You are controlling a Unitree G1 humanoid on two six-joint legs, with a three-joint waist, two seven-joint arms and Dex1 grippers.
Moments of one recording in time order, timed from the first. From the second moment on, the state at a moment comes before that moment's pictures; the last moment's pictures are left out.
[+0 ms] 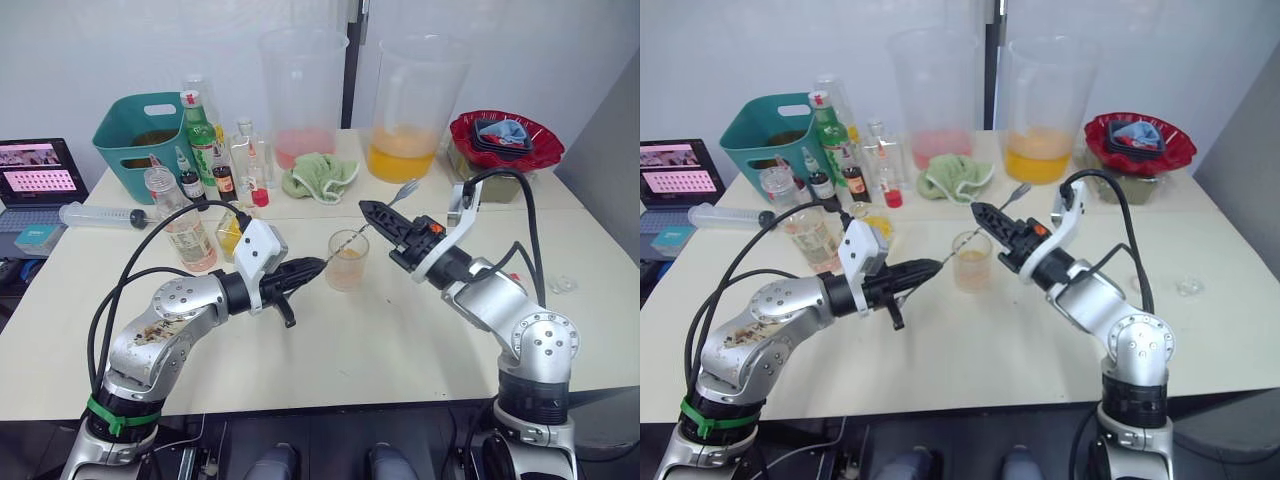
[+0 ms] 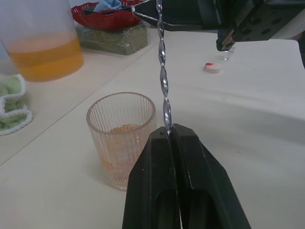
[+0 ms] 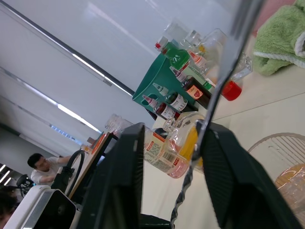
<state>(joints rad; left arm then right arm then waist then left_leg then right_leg) -0.41 0.53 -0.06 -0.46 -0.50 0.65 -0.67 -0.51 -0.27 -0.20 -0.34 1.54 0.83 -0.24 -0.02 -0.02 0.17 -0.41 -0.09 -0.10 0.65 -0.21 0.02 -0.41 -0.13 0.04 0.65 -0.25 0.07</state>
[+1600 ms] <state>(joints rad) -0.34 0.67 0.09 -0.36 -0.65 0.65 -0.85 -0.93 -0.76 -0.06 -0.05 0.96 0.84 0.53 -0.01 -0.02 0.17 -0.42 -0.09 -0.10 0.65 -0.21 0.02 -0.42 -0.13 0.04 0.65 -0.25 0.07</state>
